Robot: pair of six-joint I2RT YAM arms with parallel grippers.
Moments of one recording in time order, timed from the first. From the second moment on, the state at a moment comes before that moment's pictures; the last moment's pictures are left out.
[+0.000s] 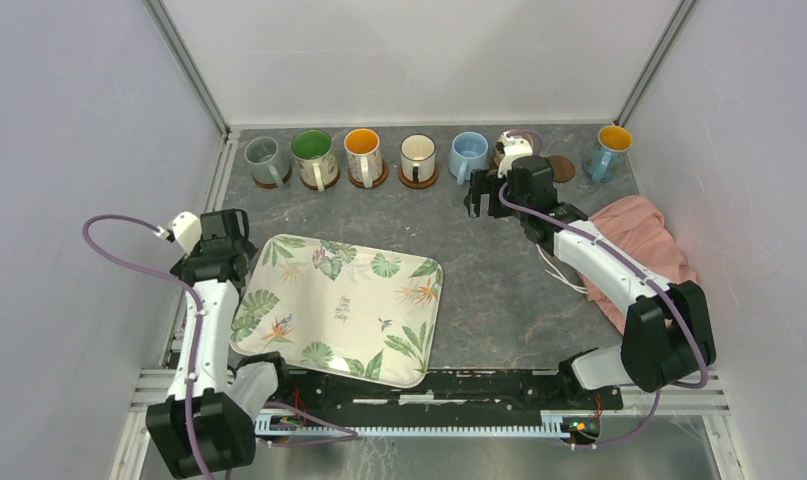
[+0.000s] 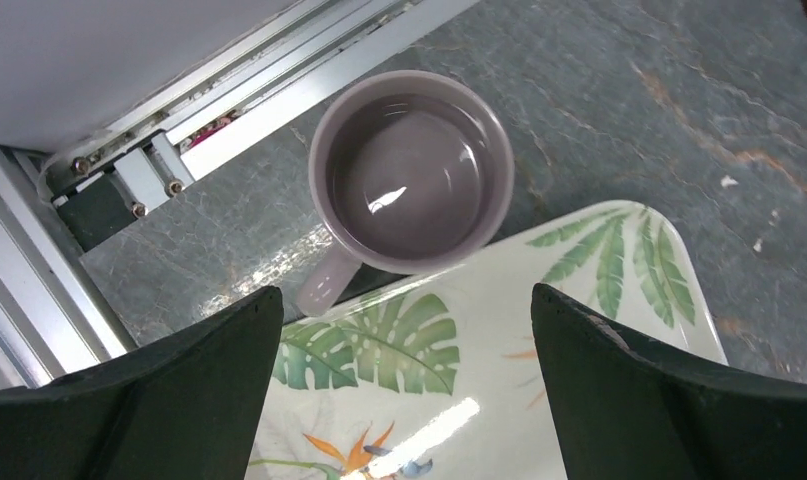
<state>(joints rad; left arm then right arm) 0.15 0.95 0.79 -0.73 -0.59 -0.64 0.38 1.41 0.98 -0.11 -0.01 0.21</state>
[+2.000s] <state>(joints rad) 0.18 1.13 0.65 -0.47 -0.43 -0.73 0.41 1.38 0.98 -0.10 -0.03 0.18</state>
